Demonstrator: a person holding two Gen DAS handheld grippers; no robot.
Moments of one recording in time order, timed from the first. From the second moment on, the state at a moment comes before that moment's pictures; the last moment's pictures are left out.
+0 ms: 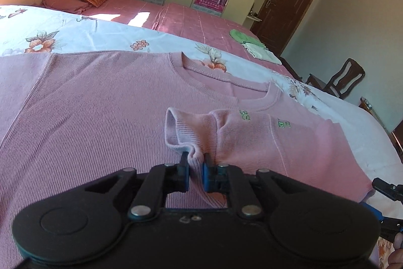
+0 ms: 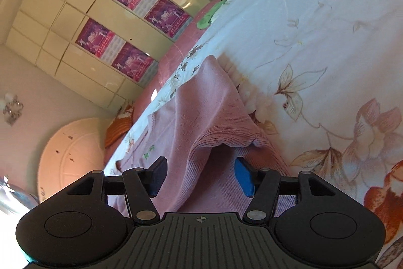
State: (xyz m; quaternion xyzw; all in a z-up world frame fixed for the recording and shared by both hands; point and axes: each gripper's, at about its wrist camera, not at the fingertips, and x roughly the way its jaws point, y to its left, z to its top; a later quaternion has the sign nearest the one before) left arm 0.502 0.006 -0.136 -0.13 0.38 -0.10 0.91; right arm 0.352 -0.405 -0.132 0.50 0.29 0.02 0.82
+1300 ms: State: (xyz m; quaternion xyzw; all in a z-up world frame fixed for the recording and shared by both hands) left arm 0.539 0.031 -0.144 -0.10 0.38 -0.10 0.91; right arm 0.397 -0.406 -0.120 0.25 0.37 0.02 0.90
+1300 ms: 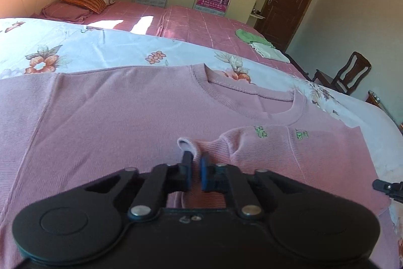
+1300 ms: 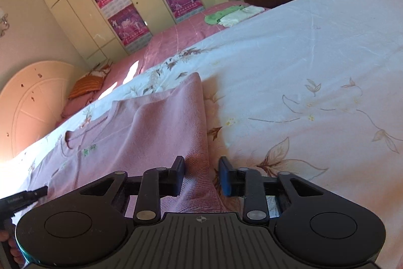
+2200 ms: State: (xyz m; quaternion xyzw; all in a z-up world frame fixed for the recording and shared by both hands) left arm 0.539 0.019 -0.142 -0.03 0.35 -0.06 0.93; right arm 0.492 -0.406 -0.110 0.14 0.37 0.03 0.92
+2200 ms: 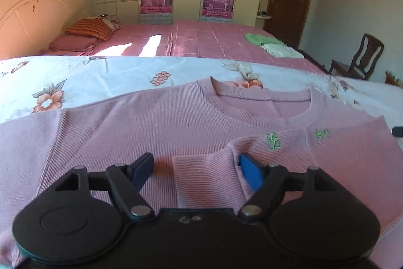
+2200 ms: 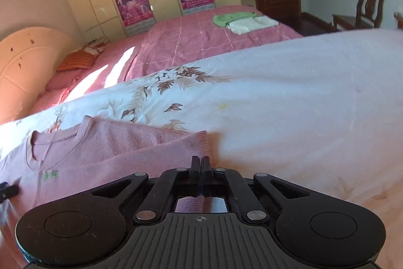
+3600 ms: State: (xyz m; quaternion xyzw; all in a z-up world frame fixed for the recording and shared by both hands) left arm 0.321 0.383 -0.133 -0.39 0.27 0.24 0.85; right arm 0.333 -0.313 -0.075 0.18 0.33 -0.01 0.93
